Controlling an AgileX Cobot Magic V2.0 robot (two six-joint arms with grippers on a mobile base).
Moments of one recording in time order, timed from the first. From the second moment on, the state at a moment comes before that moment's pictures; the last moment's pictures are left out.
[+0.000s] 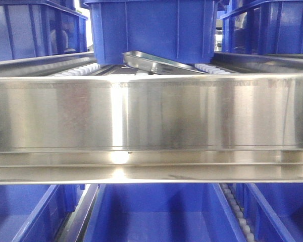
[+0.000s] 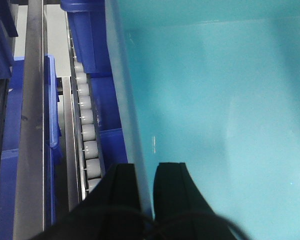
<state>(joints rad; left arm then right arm) -0.58 1.54 -2.04 0.13 1.24 -0.28 0.30 1.43 -1.86 0.10 1.07 0.07</state>
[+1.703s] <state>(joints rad) -0.58 1.54 -2.05 0.13 1.24 -0.28 0.30 1.43 -1.86 0.10 1.05 0.07</state>
